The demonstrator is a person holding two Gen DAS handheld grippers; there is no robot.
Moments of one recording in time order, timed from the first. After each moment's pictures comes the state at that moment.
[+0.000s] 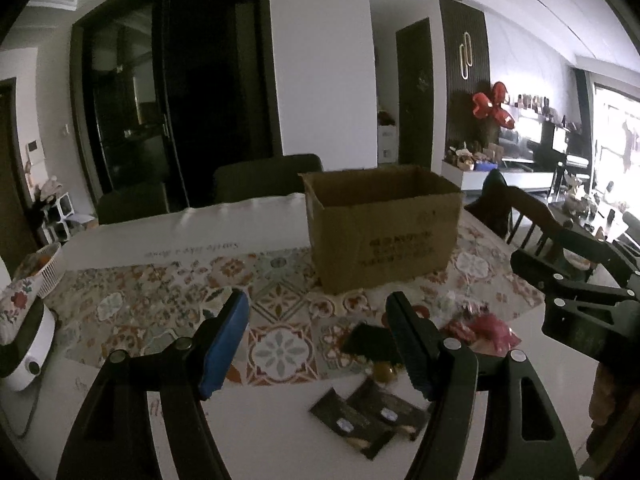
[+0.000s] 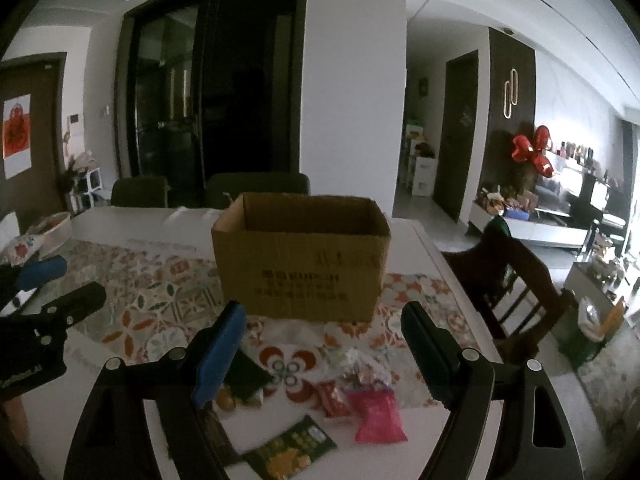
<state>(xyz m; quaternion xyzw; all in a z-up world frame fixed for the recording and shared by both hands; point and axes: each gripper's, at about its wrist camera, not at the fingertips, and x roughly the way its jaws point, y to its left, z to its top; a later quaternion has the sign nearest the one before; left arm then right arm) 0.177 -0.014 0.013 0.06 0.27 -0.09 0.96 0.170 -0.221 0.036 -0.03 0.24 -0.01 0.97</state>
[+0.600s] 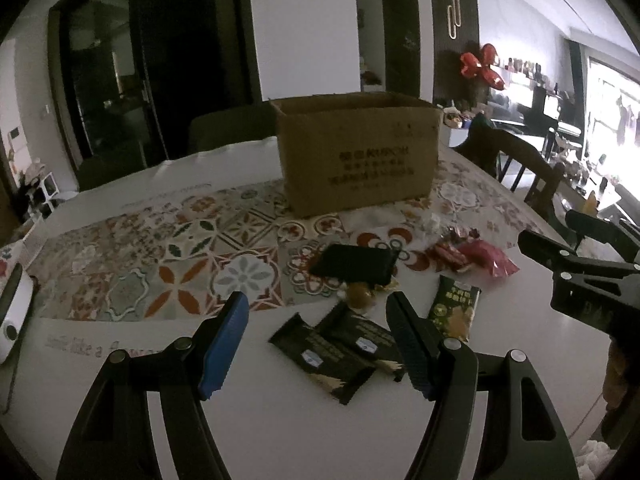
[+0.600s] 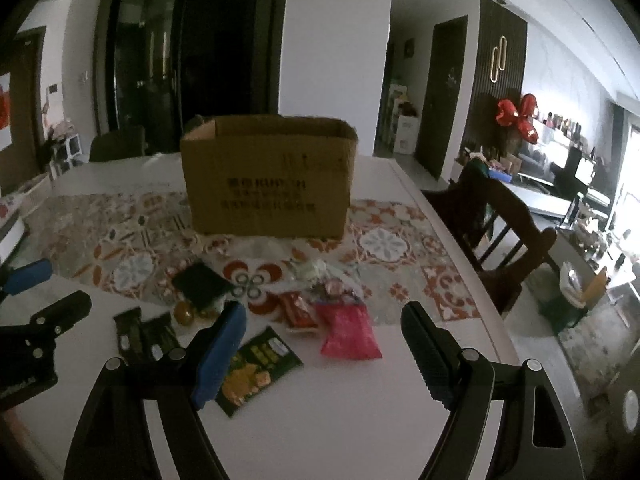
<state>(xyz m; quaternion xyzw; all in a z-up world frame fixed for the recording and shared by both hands) 0.162 -0.033 -0.059 0.07 0.33 -0.11 0.94 0.146 -0.242 -0.025 -0.03 0.31 -0.04 0.95</state>
